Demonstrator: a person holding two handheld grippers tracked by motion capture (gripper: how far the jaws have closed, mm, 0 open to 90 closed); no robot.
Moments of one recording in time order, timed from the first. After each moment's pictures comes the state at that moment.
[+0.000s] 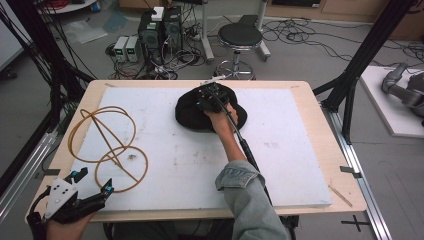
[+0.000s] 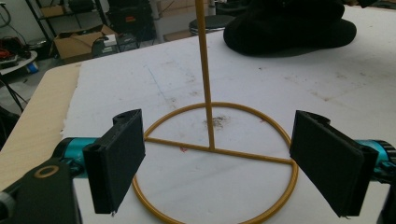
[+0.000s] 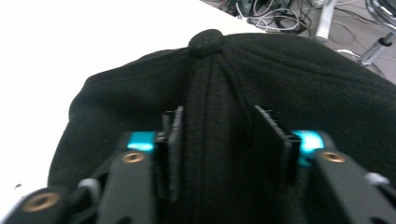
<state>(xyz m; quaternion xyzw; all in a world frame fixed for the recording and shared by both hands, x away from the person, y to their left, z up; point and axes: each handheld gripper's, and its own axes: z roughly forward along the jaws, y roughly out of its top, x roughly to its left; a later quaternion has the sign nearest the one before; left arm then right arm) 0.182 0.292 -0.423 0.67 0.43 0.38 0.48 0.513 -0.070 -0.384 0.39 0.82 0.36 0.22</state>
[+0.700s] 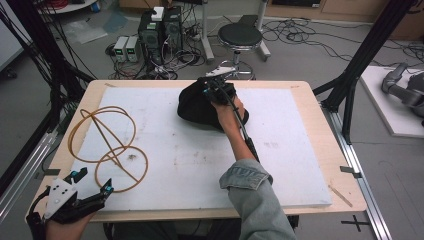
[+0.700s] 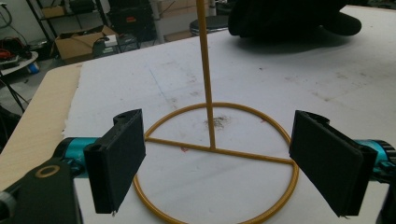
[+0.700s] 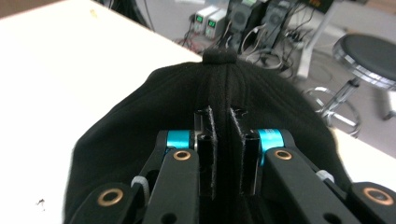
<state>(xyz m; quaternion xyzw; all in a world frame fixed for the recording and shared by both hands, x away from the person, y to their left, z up) 0.182 0.292 -0.423 0.67 0.43 0.38 0.47 0.495 -0.089 -0.335 0.37 0.79 0.41 0.27</state>
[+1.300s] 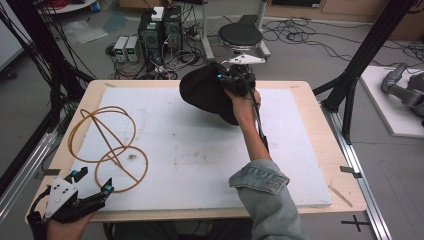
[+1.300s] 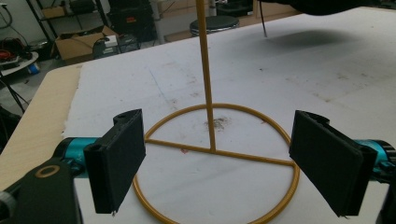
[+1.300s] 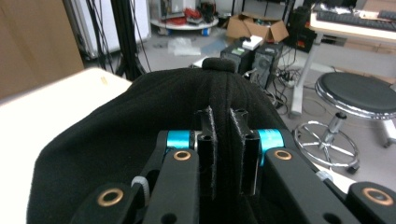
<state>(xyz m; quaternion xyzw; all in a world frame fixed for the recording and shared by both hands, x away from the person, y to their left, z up) 0.183 0.291 -0.423 0.67 0.43 0.38 0.47 0.474 -0.135 -0.285 0.37 0.73 0.50 0.28</state>
